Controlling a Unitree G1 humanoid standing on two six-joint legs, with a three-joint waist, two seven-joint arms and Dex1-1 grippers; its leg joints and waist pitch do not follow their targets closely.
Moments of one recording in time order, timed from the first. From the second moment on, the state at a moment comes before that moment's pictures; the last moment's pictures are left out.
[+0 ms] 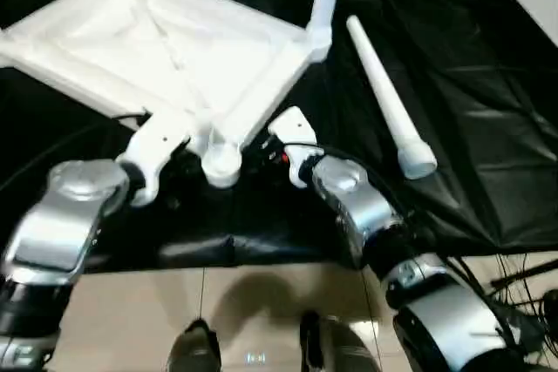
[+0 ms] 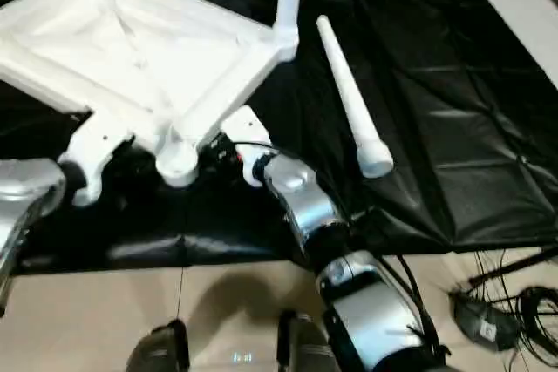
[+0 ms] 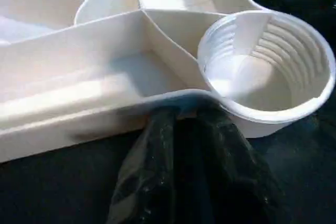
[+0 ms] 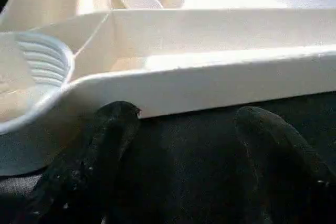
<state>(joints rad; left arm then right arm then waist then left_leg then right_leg) -0.43 0.56 -0.07 -0.10 -0.03 0.75 -0.68 -0.79 0.01 0.20 0.80 -0.05 0.00 0.42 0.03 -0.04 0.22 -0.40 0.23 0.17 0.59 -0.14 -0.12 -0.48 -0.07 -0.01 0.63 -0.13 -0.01</state>
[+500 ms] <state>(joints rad) -0.47 0.27 -0.02 -0.02 -0.03 0.44 -0.40 -0.64 -0.12 0.02 0.27 -0.04 0.31 0.28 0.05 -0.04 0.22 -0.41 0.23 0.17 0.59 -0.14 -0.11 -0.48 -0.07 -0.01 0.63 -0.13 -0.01</state>
